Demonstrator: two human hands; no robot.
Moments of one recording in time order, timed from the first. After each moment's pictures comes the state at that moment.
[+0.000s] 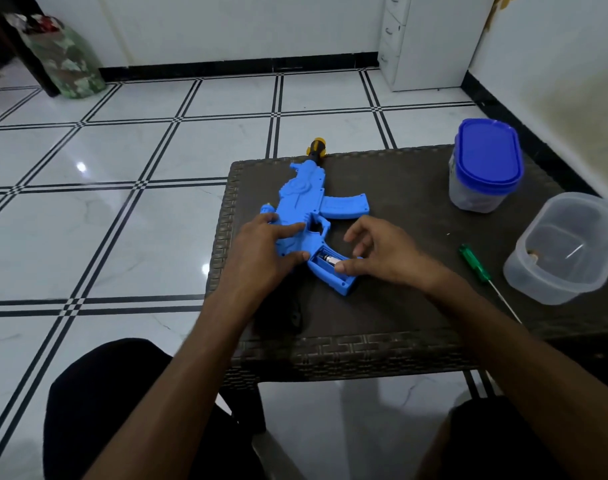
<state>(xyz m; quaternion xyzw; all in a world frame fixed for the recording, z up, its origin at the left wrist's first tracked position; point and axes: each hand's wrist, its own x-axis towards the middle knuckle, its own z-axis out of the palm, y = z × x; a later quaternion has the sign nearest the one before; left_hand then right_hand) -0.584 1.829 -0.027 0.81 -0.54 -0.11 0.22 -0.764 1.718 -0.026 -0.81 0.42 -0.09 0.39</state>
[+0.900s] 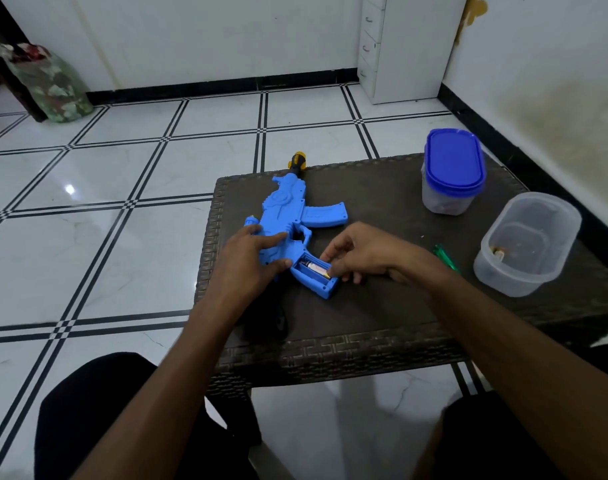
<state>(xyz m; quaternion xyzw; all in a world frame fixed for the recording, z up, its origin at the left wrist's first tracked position) -0.586 1.827 -0.026 0.81 -0.53 -0.13 0.21 -0.762 1.709 -0.006 -0.77 0.42 0.04 0.48</state>
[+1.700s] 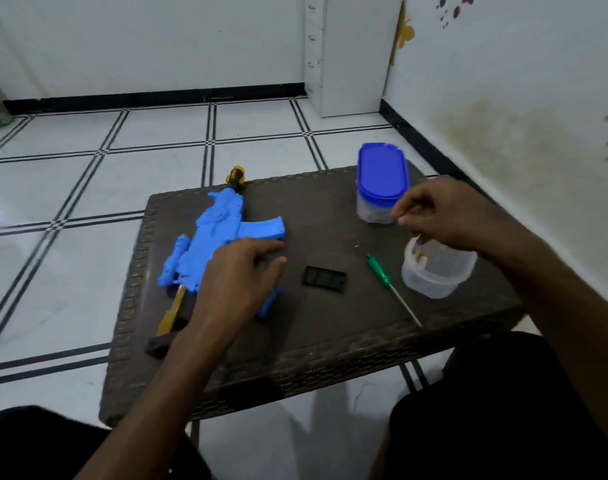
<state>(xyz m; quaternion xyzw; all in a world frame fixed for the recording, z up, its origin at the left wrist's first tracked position) -0.670 1.797 -0.014 0.73 -0.56 -0.13 0.36 -0.918 1.667 0.069 -0.81 0.53 -0.12 0.24</state>
